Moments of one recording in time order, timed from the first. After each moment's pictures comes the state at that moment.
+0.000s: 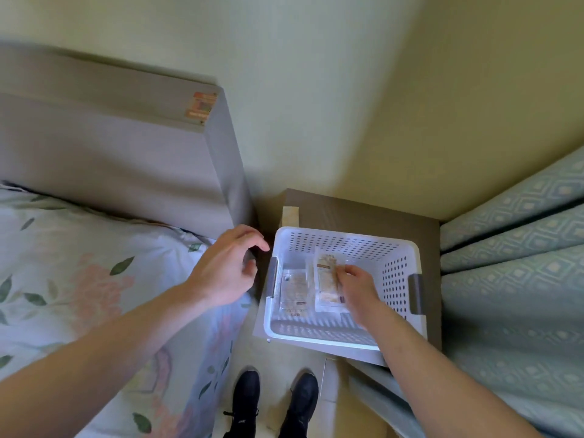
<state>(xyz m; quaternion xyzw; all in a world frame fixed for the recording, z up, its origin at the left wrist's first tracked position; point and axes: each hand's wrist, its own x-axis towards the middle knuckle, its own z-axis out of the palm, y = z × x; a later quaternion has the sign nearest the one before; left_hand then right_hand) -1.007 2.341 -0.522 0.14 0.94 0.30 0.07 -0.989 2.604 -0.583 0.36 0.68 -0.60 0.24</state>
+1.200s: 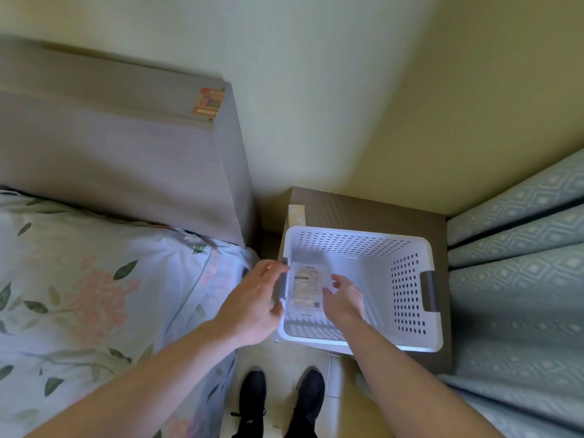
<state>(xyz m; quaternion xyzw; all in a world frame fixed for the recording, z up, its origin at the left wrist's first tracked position) -0.962 2.356 -0.547 0.12 0.92 0.31 0.20 -0.968 2.557 -0.627 0.31 0.83 -0.39 0.23</state>
